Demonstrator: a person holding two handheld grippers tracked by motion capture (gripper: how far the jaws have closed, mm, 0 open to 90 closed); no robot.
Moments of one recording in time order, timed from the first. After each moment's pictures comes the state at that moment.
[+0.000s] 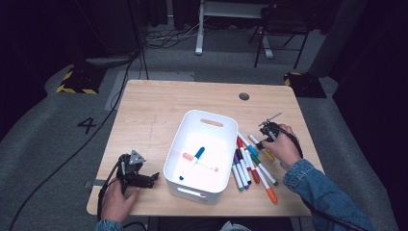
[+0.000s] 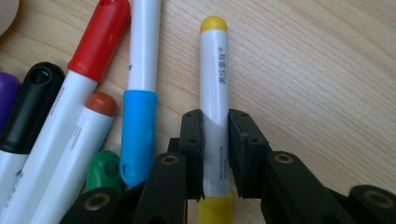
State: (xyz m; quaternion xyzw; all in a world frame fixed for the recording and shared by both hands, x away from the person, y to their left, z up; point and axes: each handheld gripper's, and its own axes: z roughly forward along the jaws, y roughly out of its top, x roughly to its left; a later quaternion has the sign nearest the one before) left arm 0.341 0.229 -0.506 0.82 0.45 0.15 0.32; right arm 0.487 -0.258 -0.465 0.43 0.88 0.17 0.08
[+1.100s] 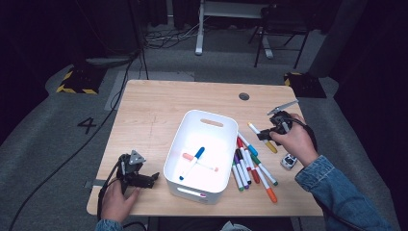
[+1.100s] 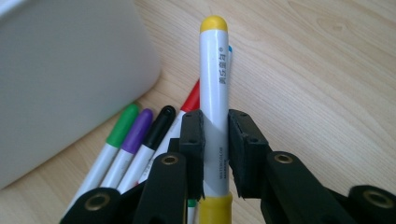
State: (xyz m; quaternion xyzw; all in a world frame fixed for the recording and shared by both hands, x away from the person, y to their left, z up) left arm 0.341 0.229 -0.506 0.82 0.45 0.15 0.32; right arm 0.458 -0.256 -0.376 0.38 0.88 0.28 0.07
